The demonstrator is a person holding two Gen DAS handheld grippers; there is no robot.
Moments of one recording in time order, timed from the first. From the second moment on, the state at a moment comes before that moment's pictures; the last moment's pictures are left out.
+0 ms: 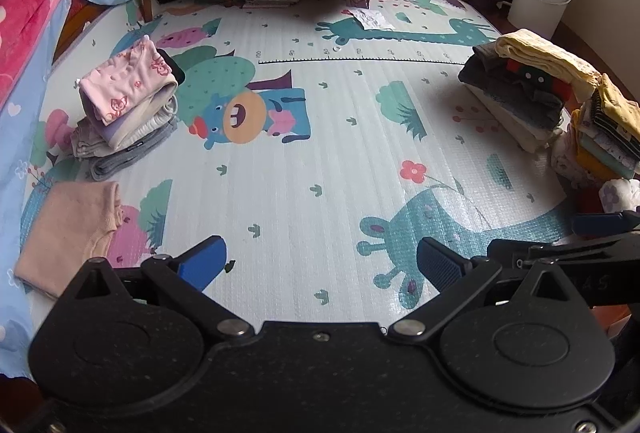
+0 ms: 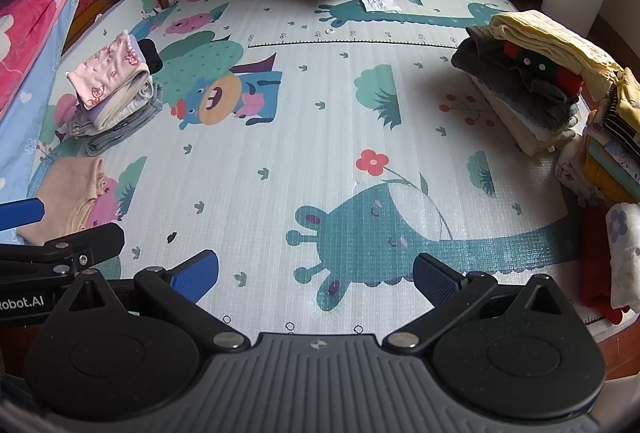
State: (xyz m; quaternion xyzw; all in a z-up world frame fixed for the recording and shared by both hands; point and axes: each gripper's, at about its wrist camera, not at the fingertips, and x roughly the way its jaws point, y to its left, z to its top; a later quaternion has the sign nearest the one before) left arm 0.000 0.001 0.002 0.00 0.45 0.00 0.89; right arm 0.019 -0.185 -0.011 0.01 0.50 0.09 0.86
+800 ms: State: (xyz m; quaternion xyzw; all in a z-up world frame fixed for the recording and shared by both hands) left arm -0.002 -0.001 0.001 -0.01 0.45 0.00 0.89; right arm 0.019 -0.185 -0.012 0.01 0.50 0.09 0.86
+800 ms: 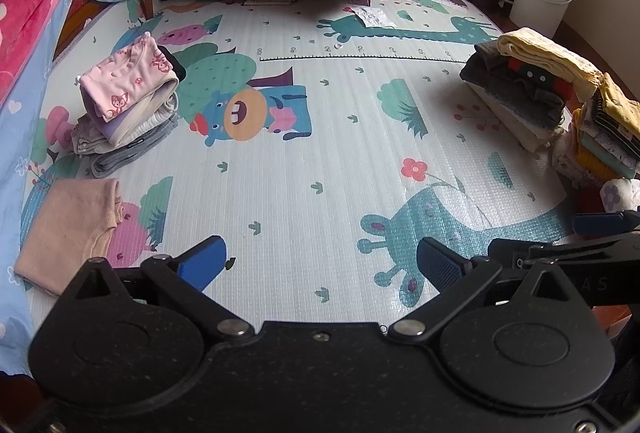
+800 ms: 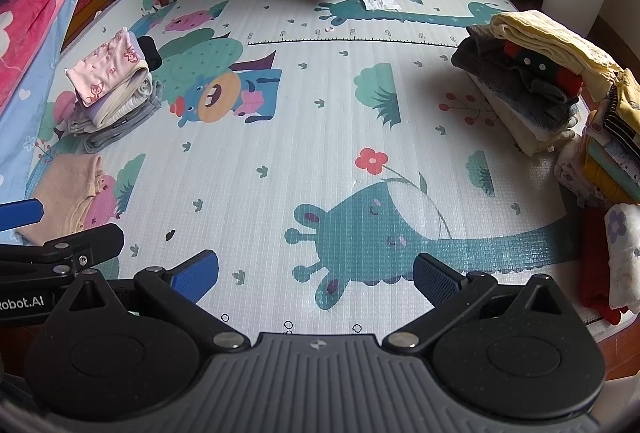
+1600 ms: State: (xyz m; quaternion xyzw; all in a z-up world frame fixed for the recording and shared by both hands) left arm 0.000 0.004 -0.001 -0.01 0.45 0.00 0.89; right arm 0.022 -0.186 -0.010 0.01 0.50 0.09 0.86
